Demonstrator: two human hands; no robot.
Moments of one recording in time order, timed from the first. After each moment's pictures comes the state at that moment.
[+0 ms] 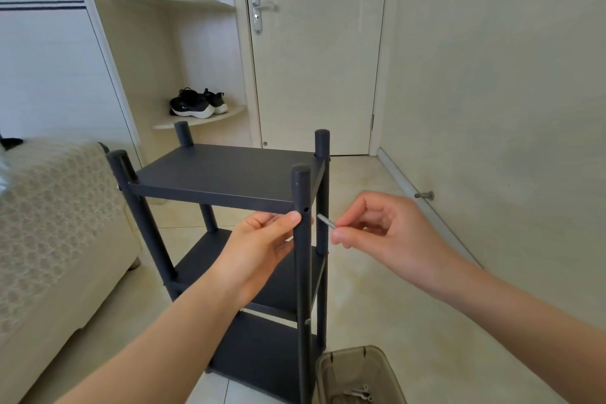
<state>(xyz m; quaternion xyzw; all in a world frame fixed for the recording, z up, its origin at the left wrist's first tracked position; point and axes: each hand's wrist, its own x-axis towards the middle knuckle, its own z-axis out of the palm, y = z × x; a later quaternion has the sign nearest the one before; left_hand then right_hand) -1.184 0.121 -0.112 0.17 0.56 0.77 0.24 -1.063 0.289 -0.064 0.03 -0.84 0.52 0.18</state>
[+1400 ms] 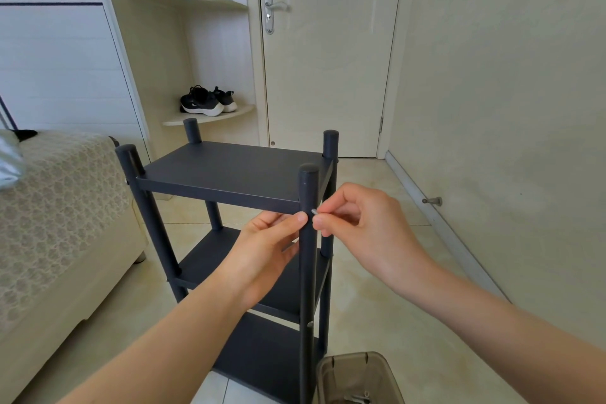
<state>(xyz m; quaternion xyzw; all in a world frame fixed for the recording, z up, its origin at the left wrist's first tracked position) -1.187 0.126 -0.119 0.17 0.54 0.79 0.24 -1.094 0.265 -0.066 -0.02 -0.85 0.46 0.25</state>
